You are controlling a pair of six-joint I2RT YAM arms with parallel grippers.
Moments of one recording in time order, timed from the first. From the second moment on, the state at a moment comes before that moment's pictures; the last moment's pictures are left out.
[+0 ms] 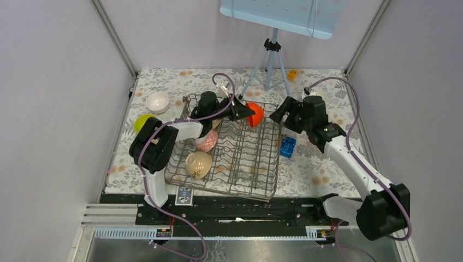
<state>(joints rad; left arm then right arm) -0.50 1.91 1.07 0.70 0.66 -1.06 0.32 1.21 0.92 -0.29 -0.12 0.72</state>
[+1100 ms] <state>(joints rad) -1.14 0.95 1.08 -0.41 0.10 -0.01 0.44 1.05 1.45 -0.81 -0.28 0.51</state>
